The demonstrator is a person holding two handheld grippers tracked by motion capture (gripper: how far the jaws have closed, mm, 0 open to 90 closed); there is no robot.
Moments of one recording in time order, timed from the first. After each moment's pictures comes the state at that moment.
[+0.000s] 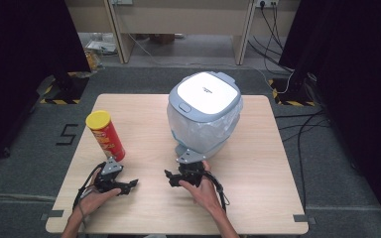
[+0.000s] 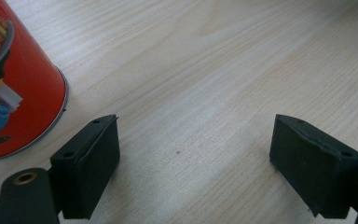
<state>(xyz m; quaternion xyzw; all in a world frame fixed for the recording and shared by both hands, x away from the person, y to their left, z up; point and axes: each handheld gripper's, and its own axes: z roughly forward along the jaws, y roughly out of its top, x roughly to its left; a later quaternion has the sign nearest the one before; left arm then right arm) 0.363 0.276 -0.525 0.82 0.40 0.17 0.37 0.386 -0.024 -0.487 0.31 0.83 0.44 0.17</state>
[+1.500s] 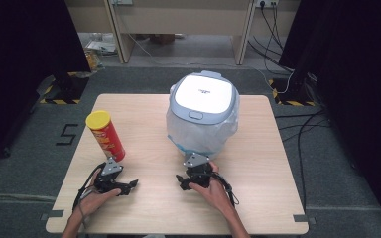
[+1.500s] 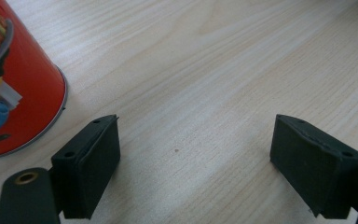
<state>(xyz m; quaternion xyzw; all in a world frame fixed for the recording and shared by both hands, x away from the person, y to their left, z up) 0.361 0.275 -0.525 0.82 0.40 0.17 0.37 0.388 -0.052 -0.503 0.29 0.86 0.37 0.19</state>
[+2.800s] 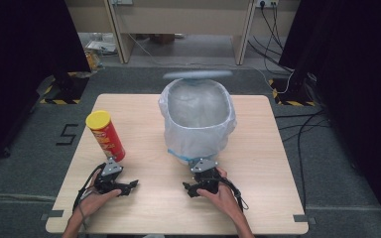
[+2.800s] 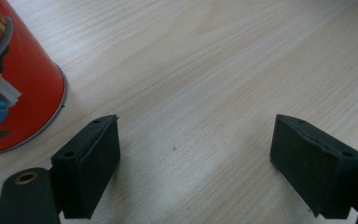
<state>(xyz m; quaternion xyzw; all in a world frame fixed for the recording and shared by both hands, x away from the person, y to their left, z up) 0.360 0.274 -0.525 0.82 0.40 0.18 0.37 0.375 -0.075 -0.509 0.30 0.87 0.35 0.15</state>
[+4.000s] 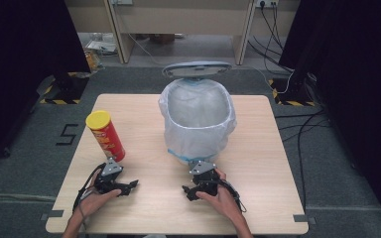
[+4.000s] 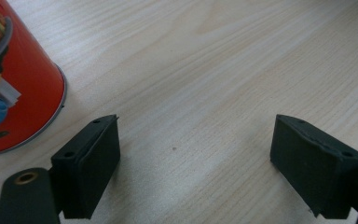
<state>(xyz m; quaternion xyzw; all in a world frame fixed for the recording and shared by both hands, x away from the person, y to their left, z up) 0.360 0.274 -0.525 0.82 0.40 0.18 0.37 0.368 -0.072 -0.508 0.30 0.88 0.34 0.15</state>
